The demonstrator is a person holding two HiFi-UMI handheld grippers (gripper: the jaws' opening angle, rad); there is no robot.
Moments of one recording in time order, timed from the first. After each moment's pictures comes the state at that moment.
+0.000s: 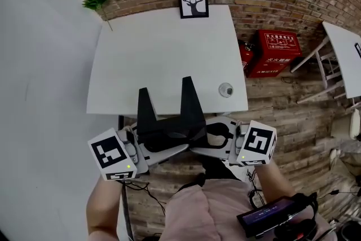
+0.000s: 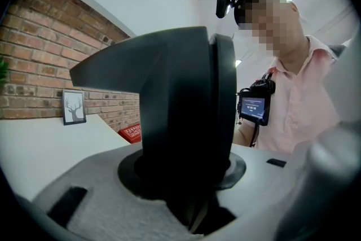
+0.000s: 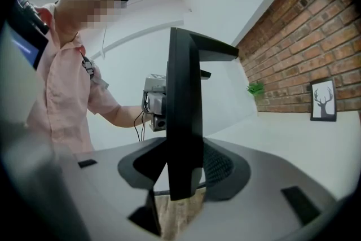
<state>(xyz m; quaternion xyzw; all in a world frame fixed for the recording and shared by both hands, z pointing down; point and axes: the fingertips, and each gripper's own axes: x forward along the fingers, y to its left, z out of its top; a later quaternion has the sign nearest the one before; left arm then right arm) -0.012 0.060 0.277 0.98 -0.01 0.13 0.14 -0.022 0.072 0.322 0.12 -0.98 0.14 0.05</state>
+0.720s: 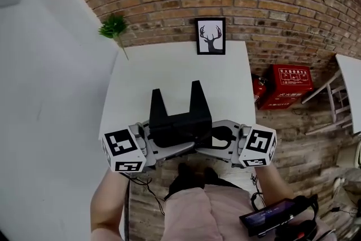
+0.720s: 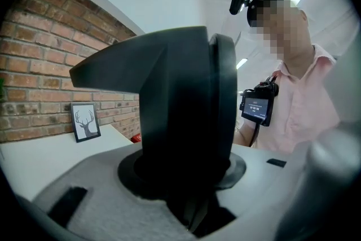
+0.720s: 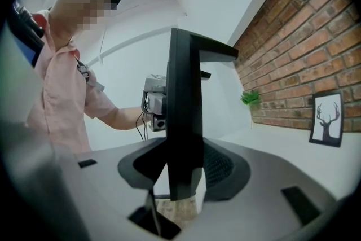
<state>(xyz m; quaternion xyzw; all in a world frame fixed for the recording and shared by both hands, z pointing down) 0.001 -0.068 0.256 0.98 -0.02 0.15 0.14 -0.008 -0.057 0.298 0.11 -0.98 0.13 0.03</state>
